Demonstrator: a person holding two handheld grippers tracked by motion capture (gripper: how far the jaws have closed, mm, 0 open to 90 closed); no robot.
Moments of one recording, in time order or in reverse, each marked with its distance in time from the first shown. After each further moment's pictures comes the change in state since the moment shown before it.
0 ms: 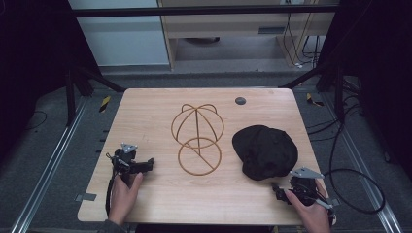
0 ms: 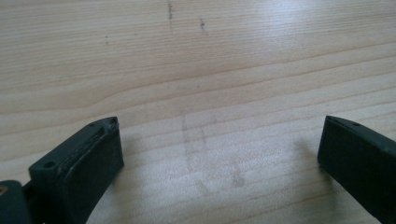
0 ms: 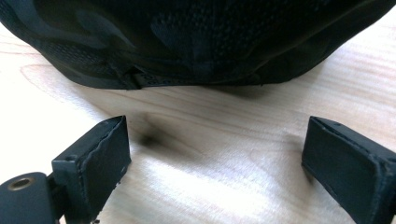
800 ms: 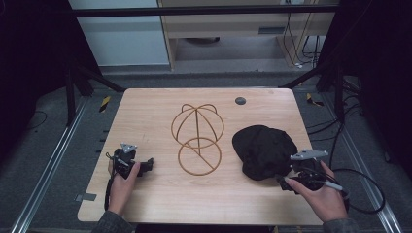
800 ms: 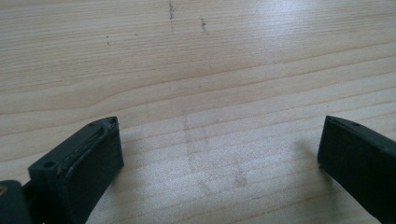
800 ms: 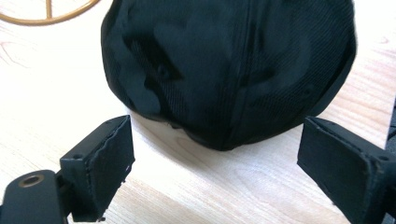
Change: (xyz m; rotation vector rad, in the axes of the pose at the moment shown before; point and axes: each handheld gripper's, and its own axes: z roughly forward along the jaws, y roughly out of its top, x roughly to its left) left arm 0.001 0.000 0.000 0.002 0.002 -0.001; right arm 0.010 0.078 -0.058 0.125 0.025 -0.128
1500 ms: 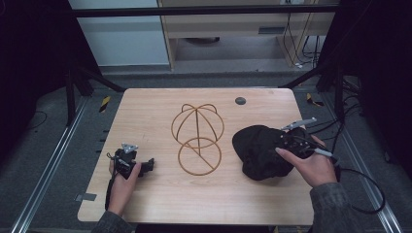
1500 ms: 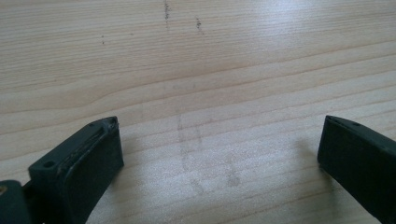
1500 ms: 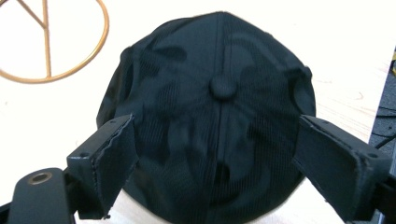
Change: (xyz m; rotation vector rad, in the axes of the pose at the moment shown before) left arm -0.004 0.000 0.000 0.000 -0.002 0.002; right arm -0.011 0.077 0.008 0.040 -0.003 -0.002
